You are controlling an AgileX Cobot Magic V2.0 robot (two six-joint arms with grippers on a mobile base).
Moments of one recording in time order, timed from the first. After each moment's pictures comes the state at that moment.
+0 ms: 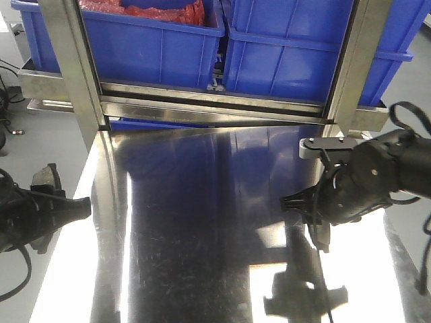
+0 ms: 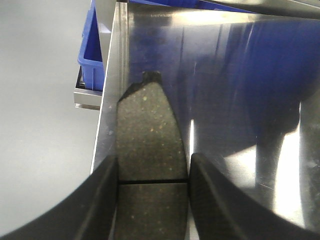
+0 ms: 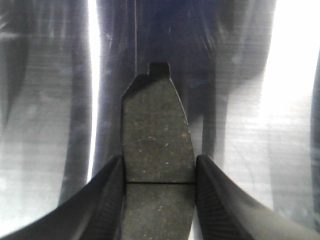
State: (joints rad) left arm -0.71 1.05 -0.73 0.82 0.80 -1.32; right arm 0.31 1.64 -1.00 -0.14 0.63 0.35
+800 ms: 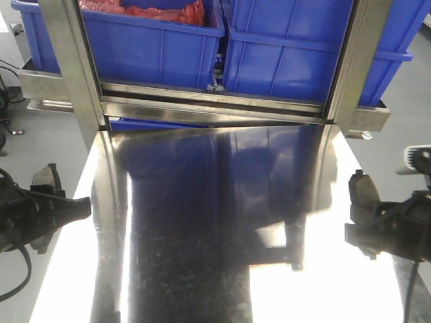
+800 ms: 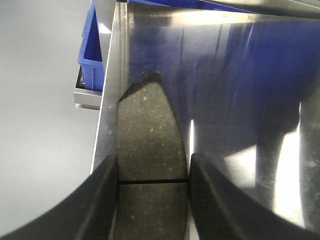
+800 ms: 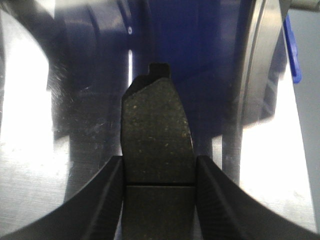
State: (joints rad) left arm -0.71 1.05 -0.73 0.82 0.80 -1.32; right arm 0.31 0.93 -0.57 -0.20 0.38 0.35
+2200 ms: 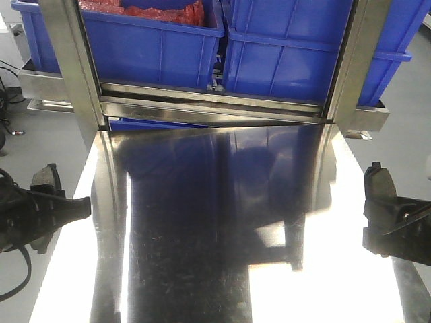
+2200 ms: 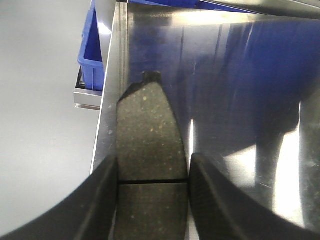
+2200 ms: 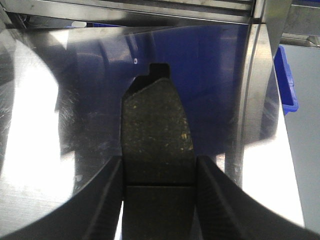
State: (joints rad) left arm -0.71 1.05 -0.73 0.82 0.80 -1.32; right arm 0.31 0.81 -0.54 -0.21 0.37 0.35
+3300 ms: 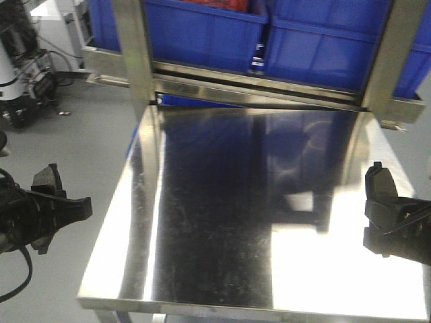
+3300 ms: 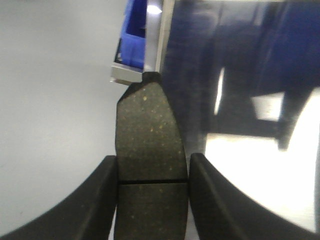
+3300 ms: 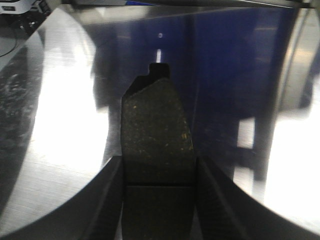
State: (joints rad) left arm -0.71 1.05 -0.73 0.82 0.80 -1.32; right arm 0.31 0.81 -0.54 -0.21 0.37 0.35
